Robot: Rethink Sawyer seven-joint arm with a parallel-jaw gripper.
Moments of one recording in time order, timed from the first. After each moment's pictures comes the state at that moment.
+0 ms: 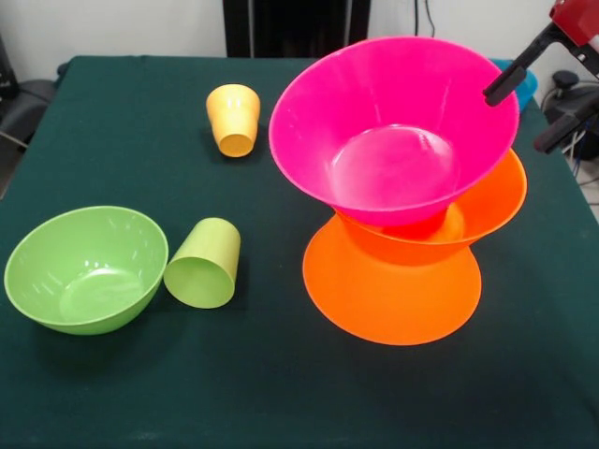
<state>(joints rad) 0.35 -0.12 -0.75 0.60 0.10 1.20 2.32</state>
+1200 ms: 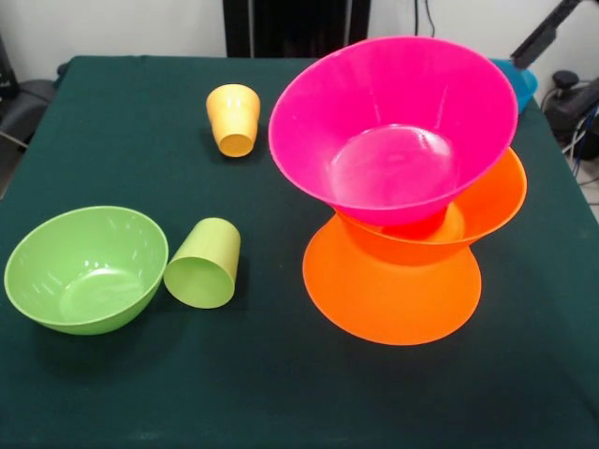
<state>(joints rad) 0.35 -0.18 -0.75 0.60 0.15 1.24 2.32</state>
